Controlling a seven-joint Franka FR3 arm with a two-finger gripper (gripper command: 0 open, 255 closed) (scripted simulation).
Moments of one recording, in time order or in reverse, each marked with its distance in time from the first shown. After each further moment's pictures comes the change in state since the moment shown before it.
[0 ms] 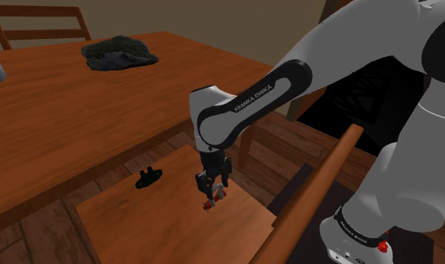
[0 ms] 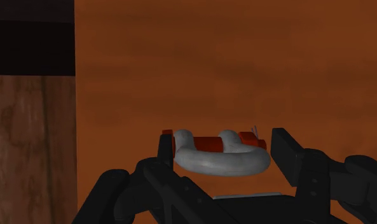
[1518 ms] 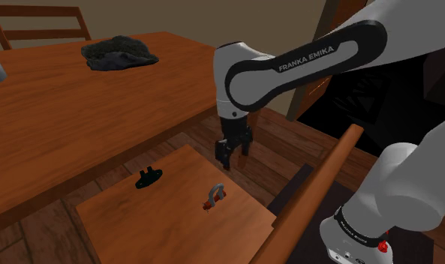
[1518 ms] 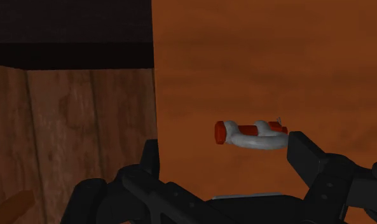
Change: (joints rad) arm -0.051 -0.320 -0.051 -0.070 -0.034 -0.191 -0.026
